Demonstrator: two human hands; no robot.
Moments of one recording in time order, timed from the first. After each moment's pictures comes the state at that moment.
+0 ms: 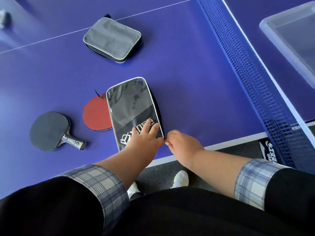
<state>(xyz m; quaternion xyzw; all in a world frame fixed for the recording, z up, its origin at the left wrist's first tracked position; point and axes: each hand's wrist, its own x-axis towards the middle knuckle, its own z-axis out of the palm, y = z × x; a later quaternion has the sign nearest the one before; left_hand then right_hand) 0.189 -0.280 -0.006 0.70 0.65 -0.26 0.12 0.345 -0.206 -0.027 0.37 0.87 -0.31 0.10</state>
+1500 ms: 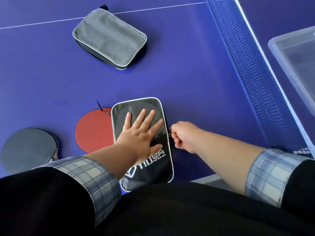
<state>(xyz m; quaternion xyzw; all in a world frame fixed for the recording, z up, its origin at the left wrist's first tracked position) 0.081 -0.213 -0.038 0.71 0.68 -0.08 0.13 0.237 -0.104 -0.025 0.66 0.34 -0.67 0.03</state>
